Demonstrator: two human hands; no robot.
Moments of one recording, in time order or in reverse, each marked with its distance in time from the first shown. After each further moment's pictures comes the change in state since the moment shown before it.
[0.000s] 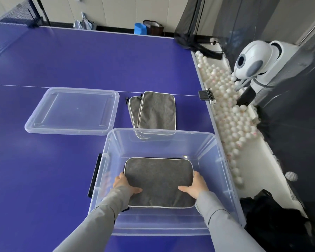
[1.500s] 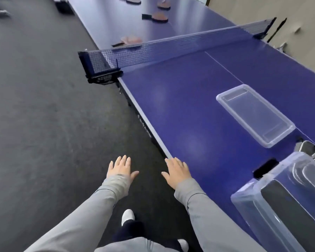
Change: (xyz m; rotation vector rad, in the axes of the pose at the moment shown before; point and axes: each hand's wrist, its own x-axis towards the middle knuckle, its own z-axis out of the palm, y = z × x) left_hand -0.227 -0.438 -0.036 0.070 0.384 -0.478; right_hand -0.268 -0.174 0.351 -1.168 -0.280 -1.279
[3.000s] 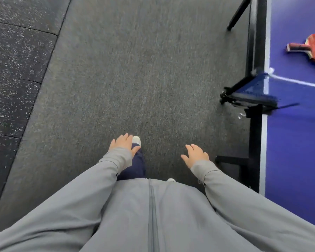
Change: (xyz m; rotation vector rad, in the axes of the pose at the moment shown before) left_hand 0.172 -0.406 -0.037 -0.496 -0.233 -0.563; right_hand 0.359 -0.352 -0.043 -0.304 -0.451 -0.291
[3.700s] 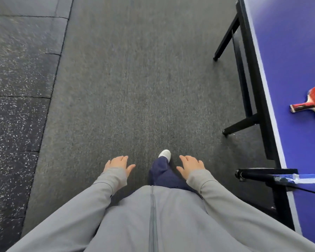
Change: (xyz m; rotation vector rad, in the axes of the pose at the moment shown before) left_hand 0.202 -0.019 -0.234 0.172 -0.035 0.033; right_hand 0.170 -0.101 -0.218 0.082 0.030 -0.003
